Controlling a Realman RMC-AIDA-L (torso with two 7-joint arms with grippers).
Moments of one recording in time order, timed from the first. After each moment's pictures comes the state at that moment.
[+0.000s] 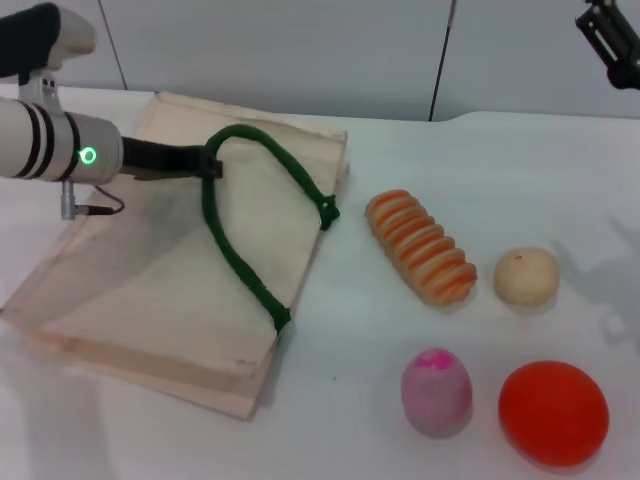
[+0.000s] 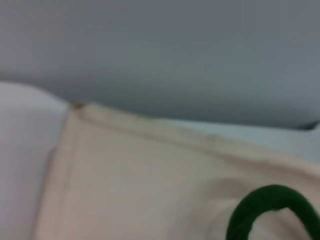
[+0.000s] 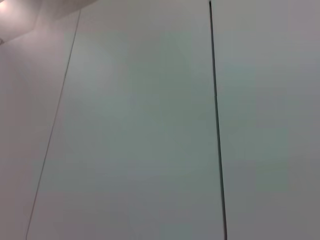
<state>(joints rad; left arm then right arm) -0.90 -1.95 0.41 0.38 -0.56 -0.95 0.94 0.58 2.03 -2.13 -0.19 0.52 -1.50 0.25</state>
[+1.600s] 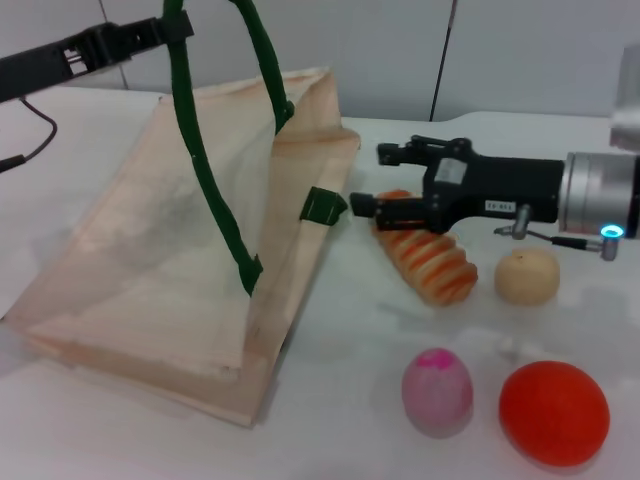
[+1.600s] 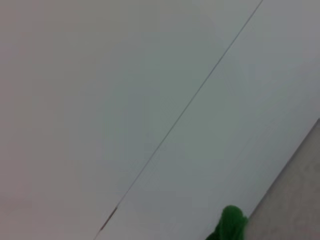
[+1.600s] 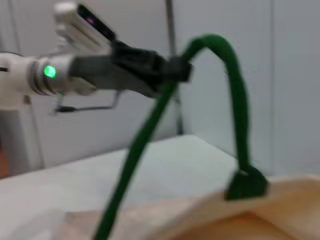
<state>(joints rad) -0.68 -1.83 0.40 0.38 -1.33 -1.63 1.37 1.08 2.03 -2.25 0.36 -0.23 -1.46 0.98</state>
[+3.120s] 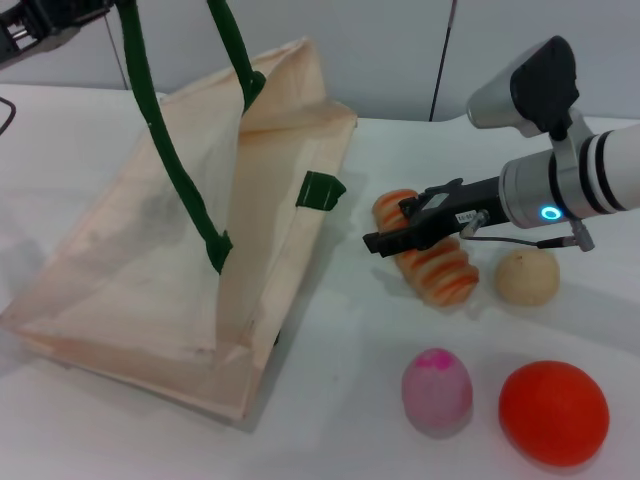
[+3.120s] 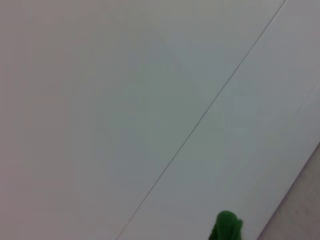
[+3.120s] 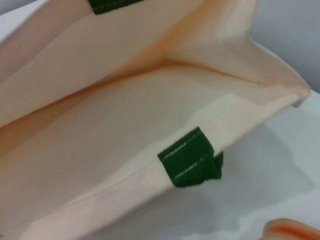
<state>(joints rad) -0.63 -1.81 0.40 0.37 -1.46 -1.68 1.36 1.21 2.03 -2.27 0.21 -0.68 -0.93 1.52</state>
